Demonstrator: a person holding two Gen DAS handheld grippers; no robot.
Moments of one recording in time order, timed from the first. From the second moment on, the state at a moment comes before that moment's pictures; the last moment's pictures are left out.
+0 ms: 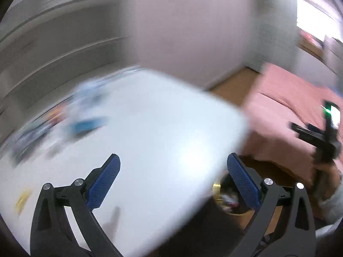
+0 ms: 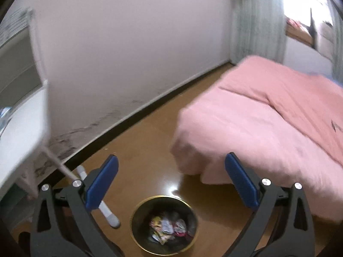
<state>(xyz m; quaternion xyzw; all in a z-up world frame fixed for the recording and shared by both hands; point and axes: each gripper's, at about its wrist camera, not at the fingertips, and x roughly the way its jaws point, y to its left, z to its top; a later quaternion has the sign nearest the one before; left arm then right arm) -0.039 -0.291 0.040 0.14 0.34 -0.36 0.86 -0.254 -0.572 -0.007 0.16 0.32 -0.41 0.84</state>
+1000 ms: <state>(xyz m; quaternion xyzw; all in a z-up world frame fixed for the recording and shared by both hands) 0.115 -0.060 0.002 0.09 0.42 -0.18 0.88 0.080 -0.315 0.048 0.06 0.36 -0.08 0.93</state>
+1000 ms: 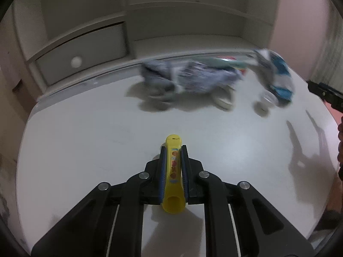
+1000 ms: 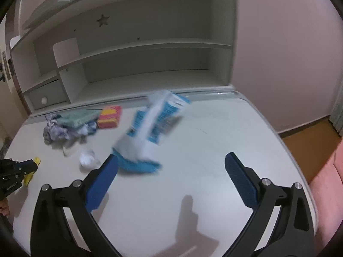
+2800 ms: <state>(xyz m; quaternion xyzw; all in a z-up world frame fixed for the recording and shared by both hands) -0.181 -0.569 -0.180 0.31 0.53 -0.57 0.54 -0.294 -0.645 -0.157 0.47 0.48 -0.24 0.70</state>
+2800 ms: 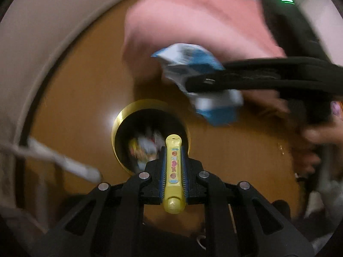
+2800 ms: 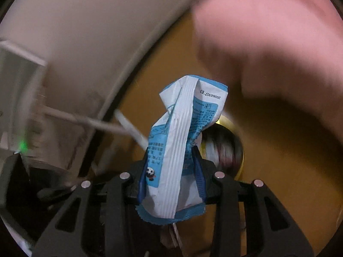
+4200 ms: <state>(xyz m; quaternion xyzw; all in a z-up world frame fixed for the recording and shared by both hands) 0.032 -0.165 0.072 0.06 0.34 -0.20 0.92 -0.166 -0.539 0.030 0.18 0.30 -0.30 0.89</state>
